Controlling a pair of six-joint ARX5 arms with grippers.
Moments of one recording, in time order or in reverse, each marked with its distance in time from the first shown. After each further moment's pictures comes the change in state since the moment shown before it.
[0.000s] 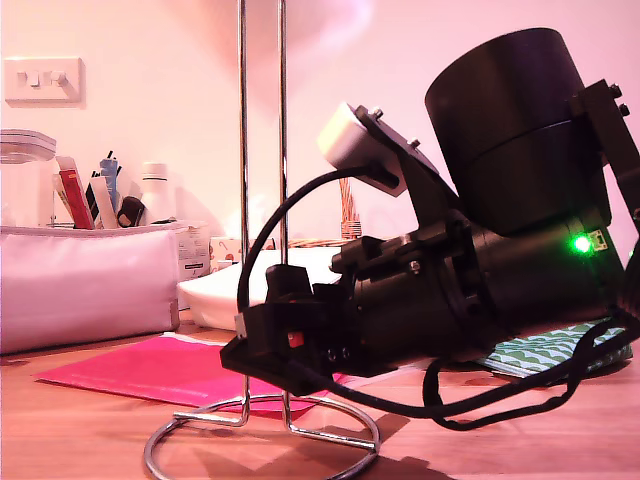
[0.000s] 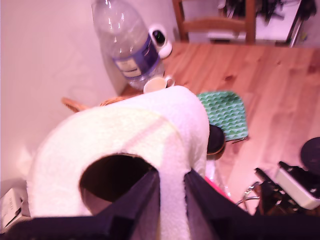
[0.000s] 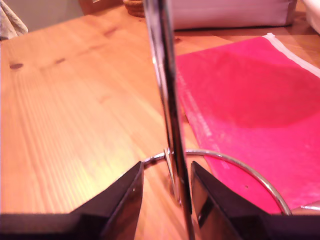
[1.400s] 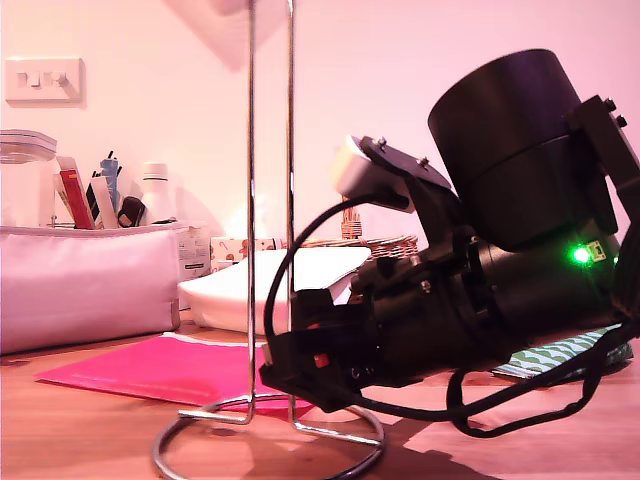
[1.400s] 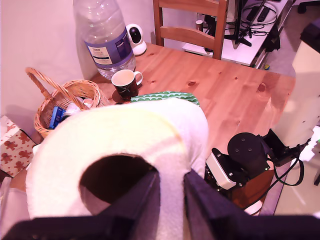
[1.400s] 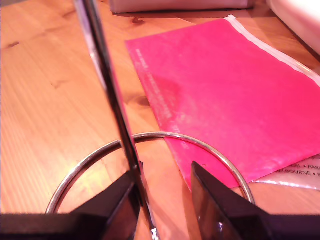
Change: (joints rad) left arm -0.034 -0.259 -0.239 -0.005 0.043 -0.224; right arm -0.042 0.000 0.000 -0.057 0.080 -0.020
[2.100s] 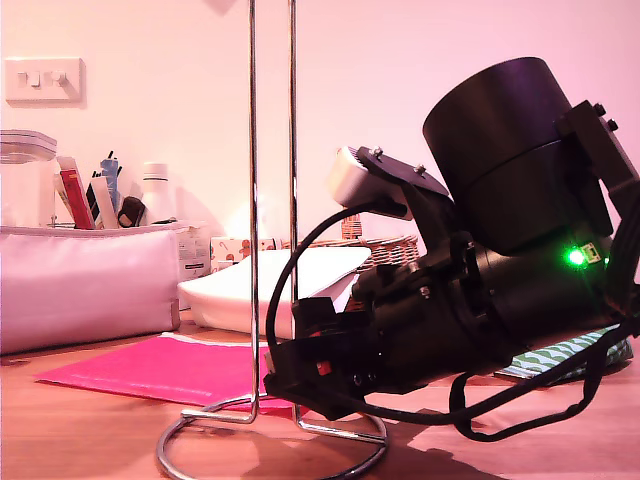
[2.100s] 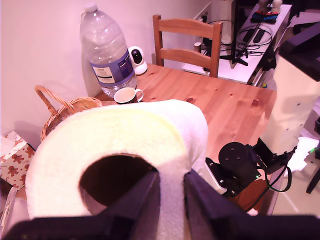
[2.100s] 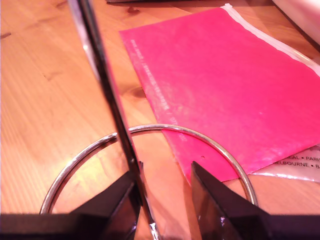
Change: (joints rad) left arm 0.000 -0.076 -0.003 0.000 0.023 -0.008; right arm -0.007 0.000 0.011 -0.037 0.001 0.000
